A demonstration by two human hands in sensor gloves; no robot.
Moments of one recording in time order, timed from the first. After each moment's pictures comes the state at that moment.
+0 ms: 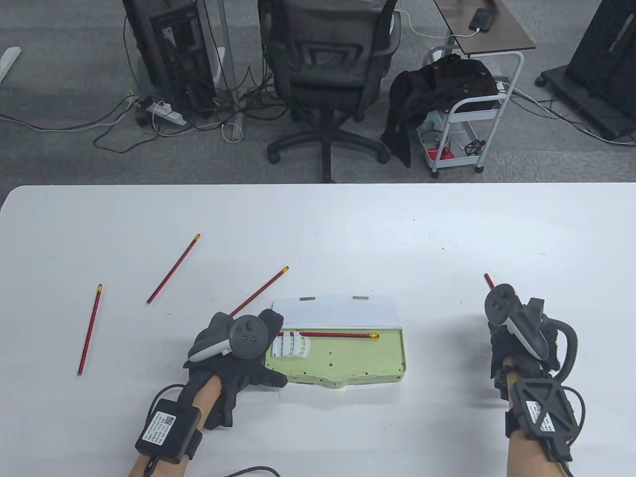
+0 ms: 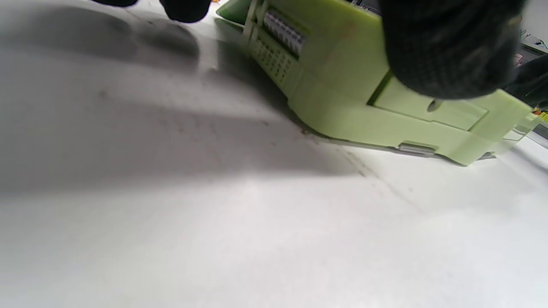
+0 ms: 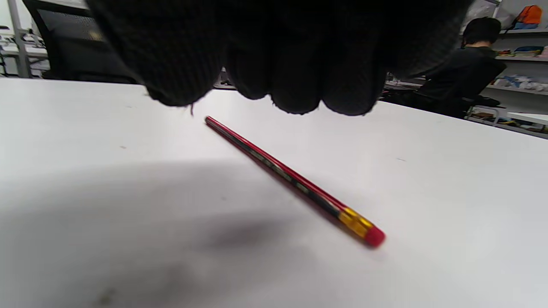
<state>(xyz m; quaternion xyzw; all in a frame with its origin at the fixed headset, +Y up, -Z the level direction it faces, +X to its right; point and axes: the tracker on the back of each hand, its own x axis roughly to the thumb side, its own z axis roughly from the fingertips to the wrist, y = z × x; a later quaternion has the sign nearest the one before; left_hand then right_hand) -0.178 -0.753 -0.313 -0.24 -0.25 0.12 0.93 0.308 -0.711 -0.328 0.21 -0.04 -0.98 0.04</state>
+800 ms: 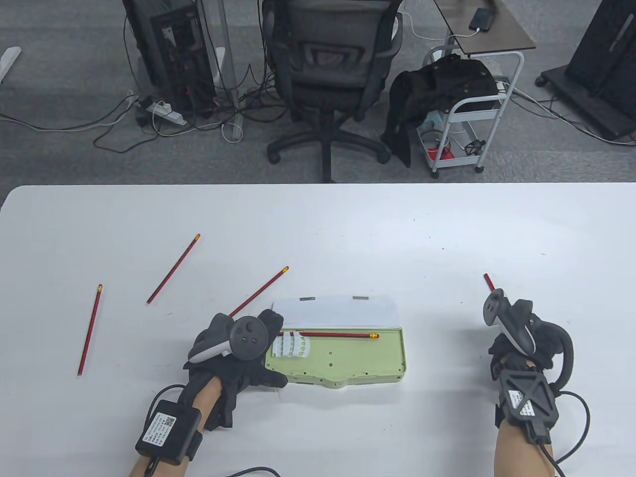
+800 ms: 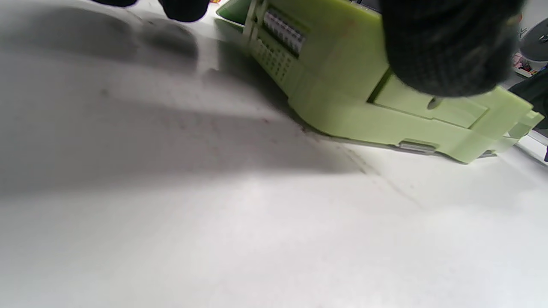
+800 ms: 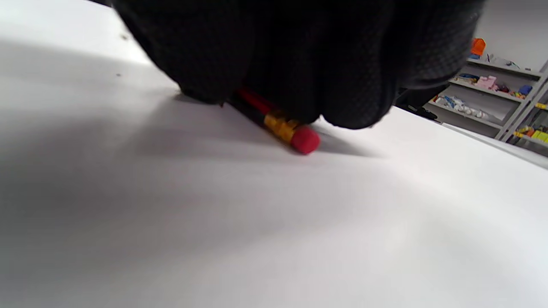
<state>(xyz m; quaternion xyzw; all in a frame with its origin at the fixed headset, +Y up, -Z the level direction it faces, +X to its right) -0.178 -0.753 -0.312 -0.24 -0.25 0.12 0.93 0.316 -0.752 -0.345 0.25 -0.09 -0.95 0.14</state>
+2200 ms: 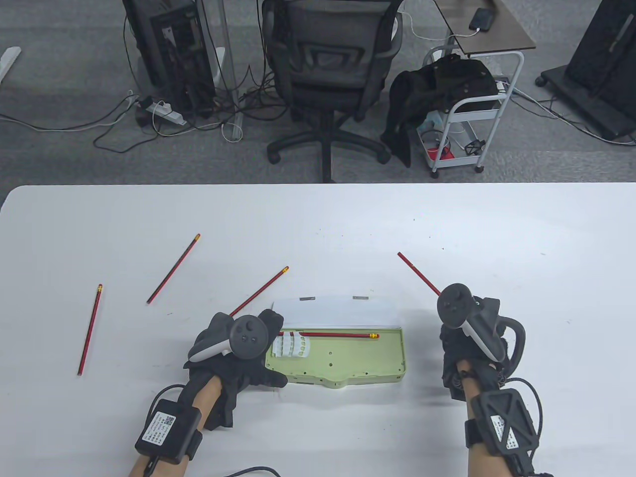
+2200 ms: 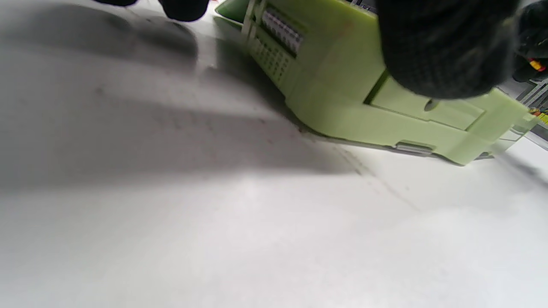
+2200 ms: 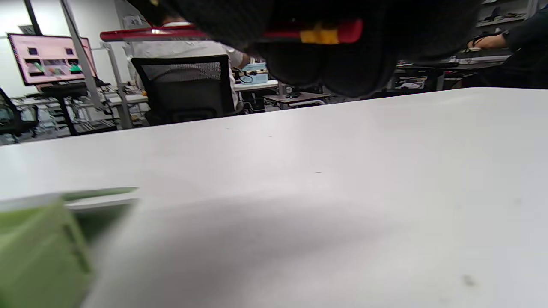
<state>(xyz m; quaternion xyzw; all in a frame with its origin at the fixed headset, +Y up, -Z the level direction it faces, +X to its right) -0.178 -0.754 -0.312 -0.24 -0.25 0.13 0.93 0.204 -0.680 -0.316 0.09 0.00 -0.99 -0.09</state>
